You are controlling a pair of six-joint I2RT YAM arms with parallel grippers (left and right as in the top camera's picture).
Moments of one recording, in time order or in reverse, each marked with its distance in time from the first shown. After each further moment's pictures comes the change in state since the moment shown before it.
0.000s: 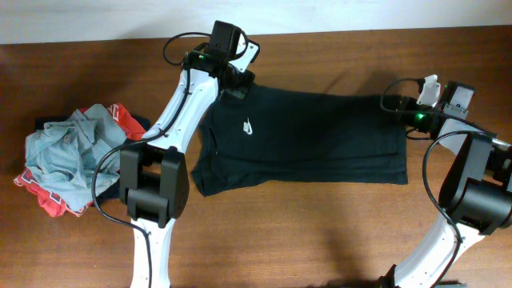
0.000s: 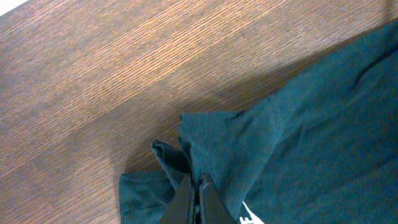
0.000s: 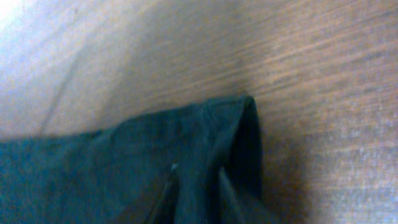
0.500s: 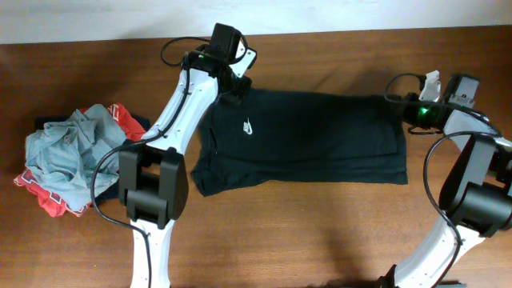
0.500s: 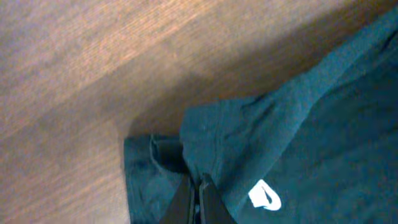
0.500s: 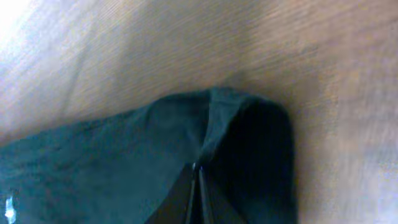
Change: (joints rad) left arm -0.003 -0.017 0.000 -0.112 -0.047 0.000; right arm 0.000 -0.029 0.105 -0.286 -0.053 0.015
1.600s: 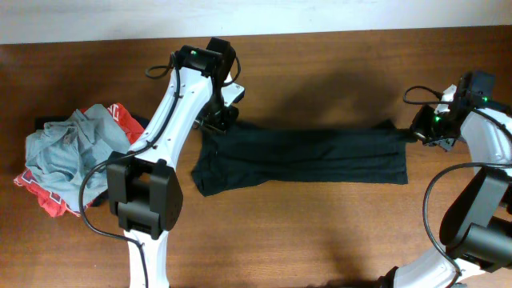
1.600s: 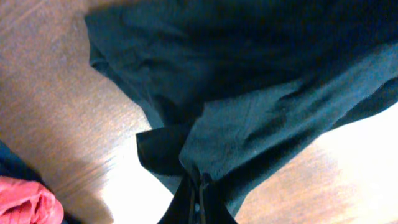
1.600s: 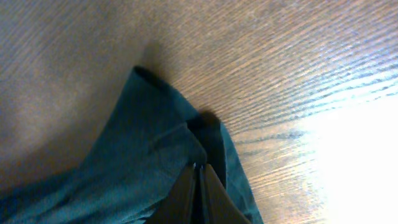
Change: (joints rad) left arm -0.002 -0.091 0.000 -0.560 -0.030 -0.001; right arm 0.000 -0.237 0.010 -0.497 0.395 0.075
